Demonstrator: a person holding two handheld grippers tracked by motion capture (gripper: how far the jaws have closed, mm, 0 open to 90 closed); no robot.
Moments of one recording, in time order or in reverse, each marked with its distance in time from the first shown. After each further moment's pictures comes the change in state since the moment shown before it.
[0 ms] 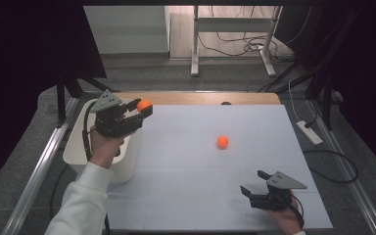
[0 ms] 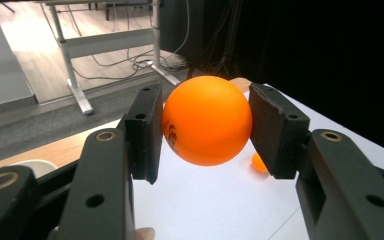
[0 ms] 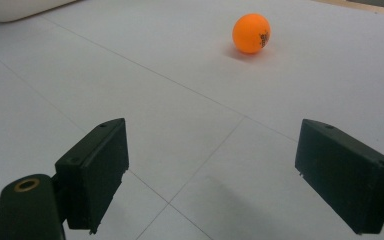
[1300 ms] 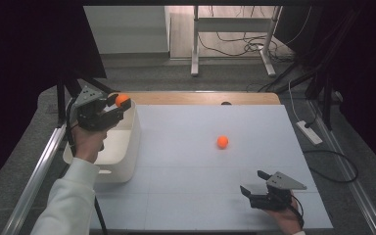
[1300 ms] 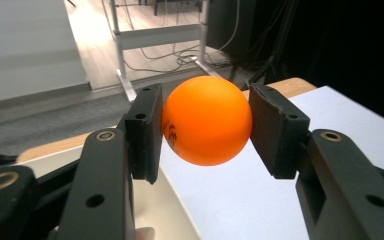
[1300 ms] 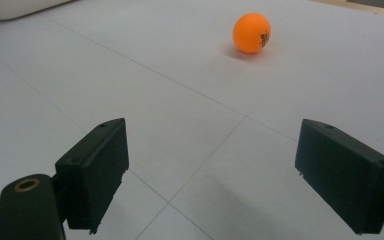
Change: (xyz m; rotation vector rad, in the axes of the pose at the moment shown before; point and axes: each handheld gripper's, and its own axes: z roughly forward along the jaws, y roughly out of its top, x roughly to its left) left arm 0.045 -0.006 -0.011 0.022 0.182 -0.023; right arm 0.001 -0.001 0.001 0.000 0.000 -0.006
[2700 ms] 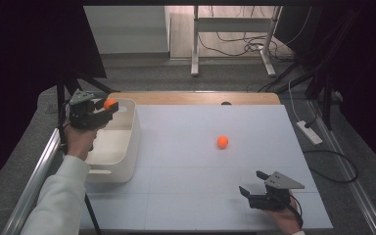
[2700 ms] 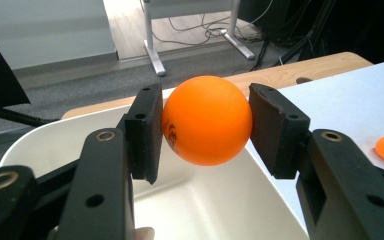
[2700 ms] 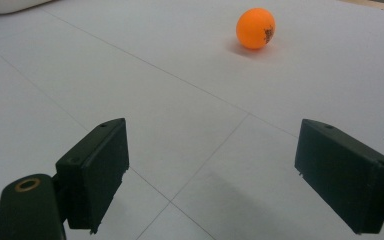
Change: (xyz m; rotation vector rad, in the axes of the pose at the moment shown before) left arm 0.046 -0.024 0.016 0.111 0.081 -0.050; right arm 0.001 0.000 0.003 0.015 0.005 -0.004
